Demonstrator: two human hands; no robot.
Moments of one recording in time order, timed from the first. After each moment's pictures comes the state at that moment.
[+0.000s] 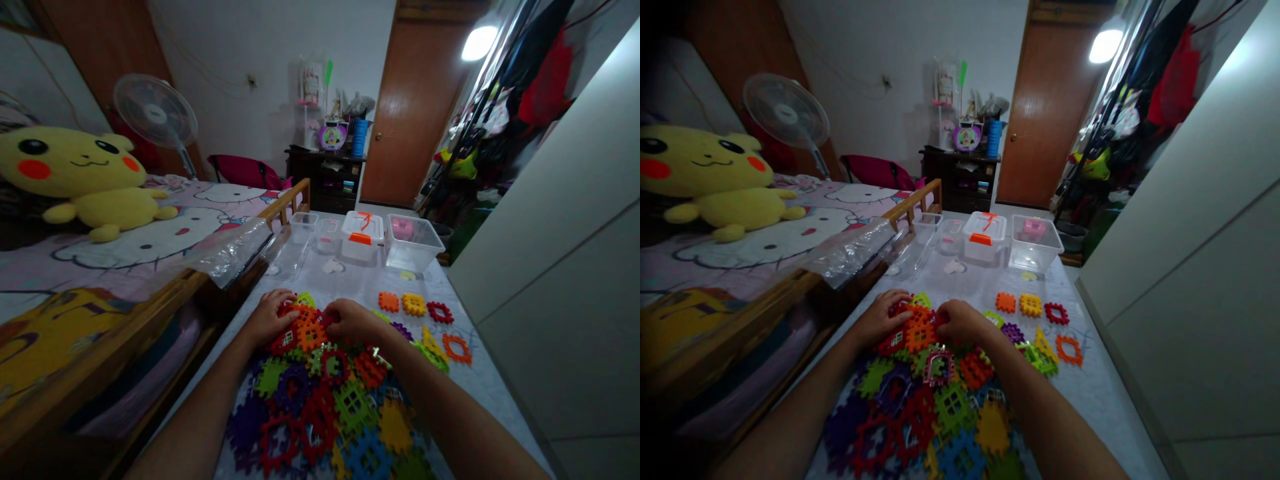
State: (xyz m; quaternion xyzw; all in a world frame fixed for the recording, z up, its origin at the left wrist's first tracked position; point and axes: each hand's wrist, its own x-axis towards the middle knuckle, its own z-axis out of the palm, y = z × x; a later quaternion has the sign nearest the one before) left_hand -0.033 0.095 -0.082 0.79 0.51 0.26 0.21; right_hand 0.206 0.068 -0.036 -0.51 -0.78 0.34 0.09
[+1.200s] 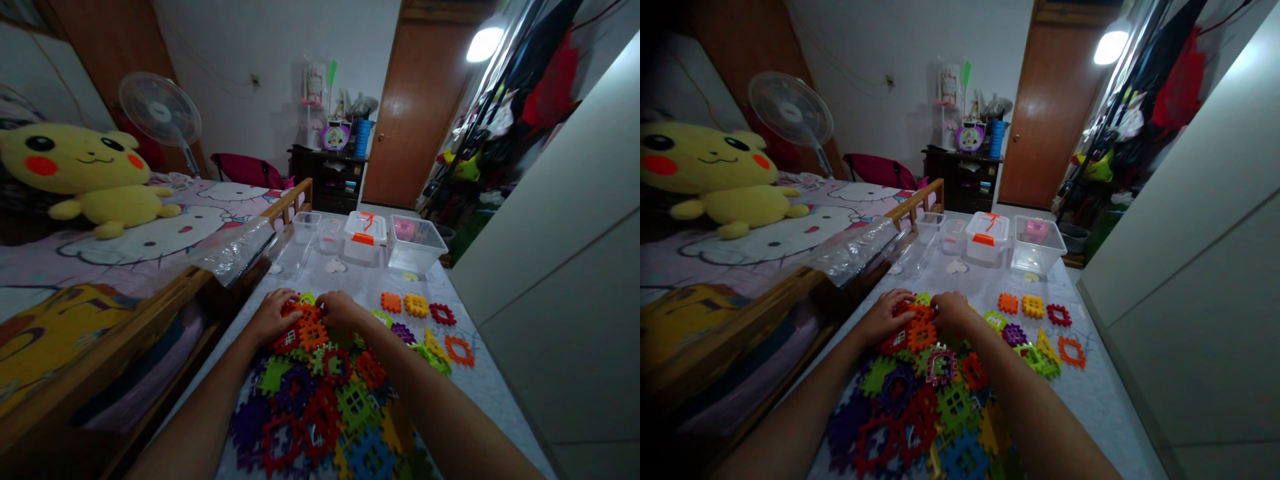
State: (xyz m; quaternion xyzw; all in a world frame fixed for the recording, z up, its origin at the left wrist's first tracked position) left_hand -0.032 0.095 -0.081 0.79 0.51 0.27 0.21; right_hand 0.176 0.096 -0.039 -0.54 -0.81 0.23 0.02
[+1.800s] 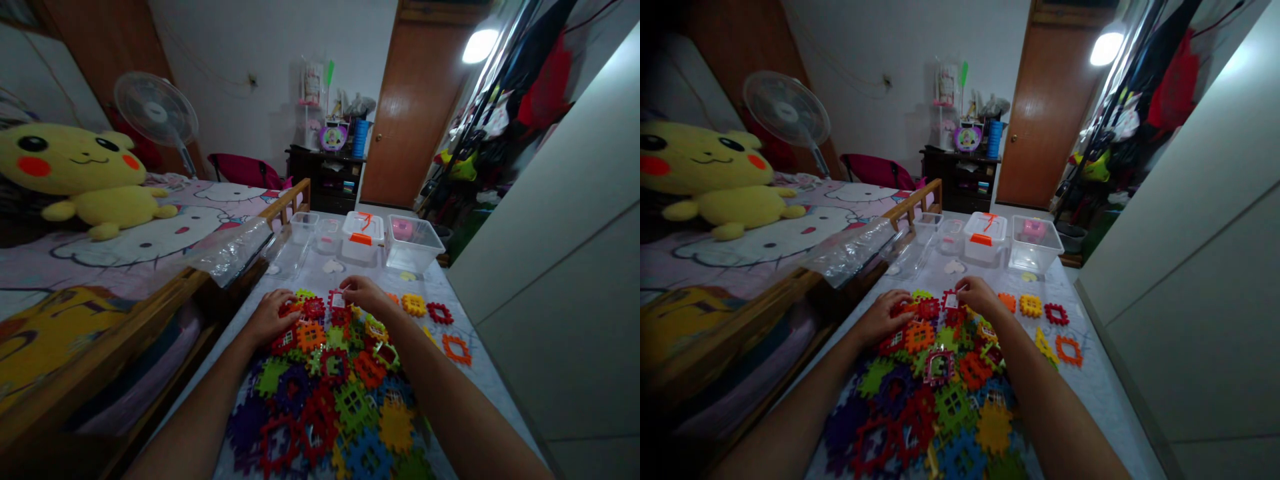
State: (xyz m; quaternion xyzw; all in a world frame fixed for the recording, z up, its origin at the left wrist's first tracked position) left_hand -0.032 0.095 -0.084 0.80 0.50 0.26 0.20; right_hand 0.229 0.104 -0.031 -0.61 -0.64 0.40 0.25
